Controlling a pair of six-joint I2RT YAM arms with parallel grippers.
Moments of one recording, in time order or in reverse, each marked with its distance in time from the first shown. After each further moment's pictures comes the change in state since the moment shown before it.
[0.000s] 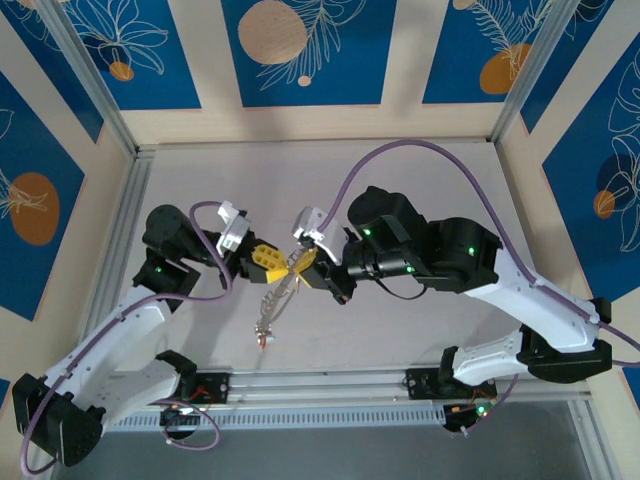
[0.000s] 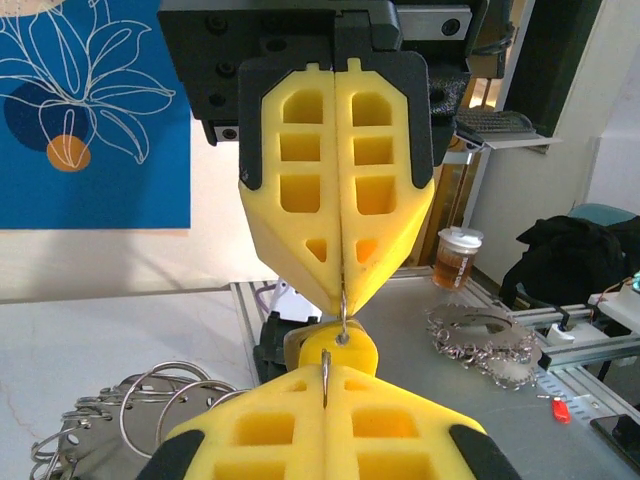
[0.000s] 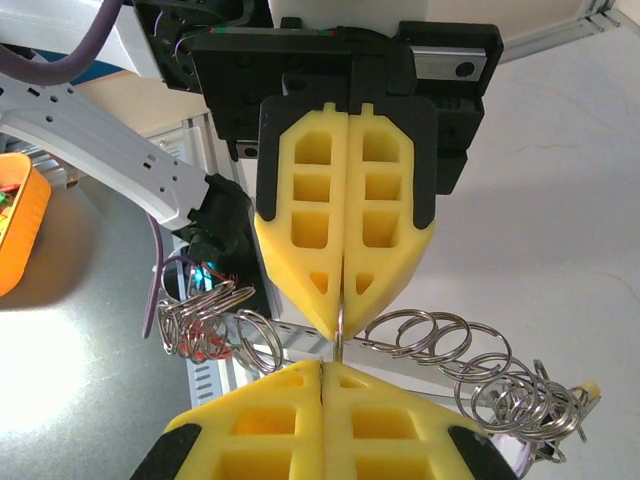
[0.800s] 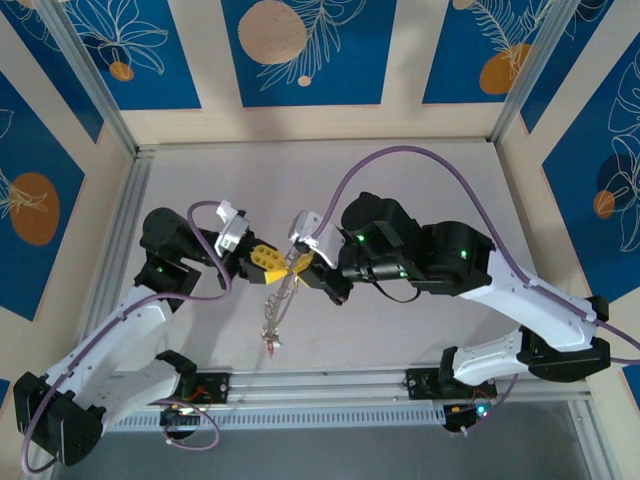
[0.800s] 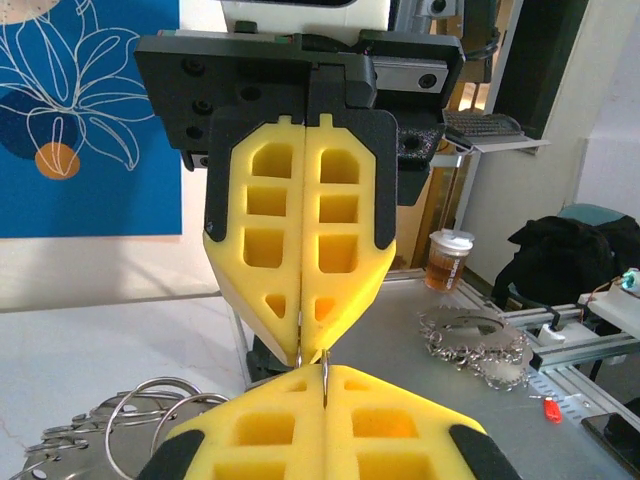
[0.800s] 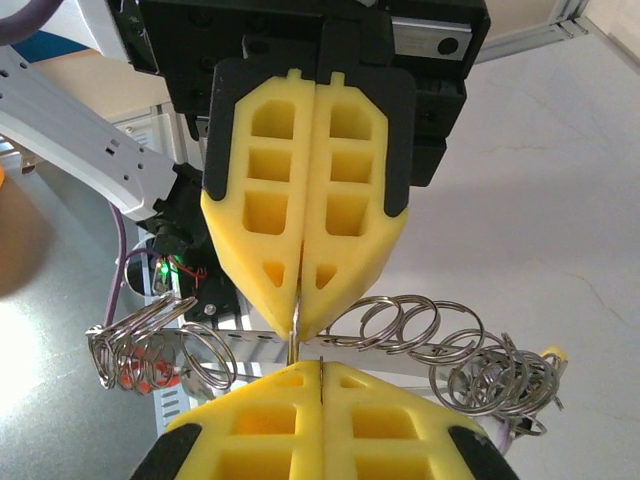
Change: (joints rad) left arm 0.000 0.005 -0.010 0.097 0.016 -0.075; right arm 0.023 0.000 -0.033 0.023 0.077 -0.045
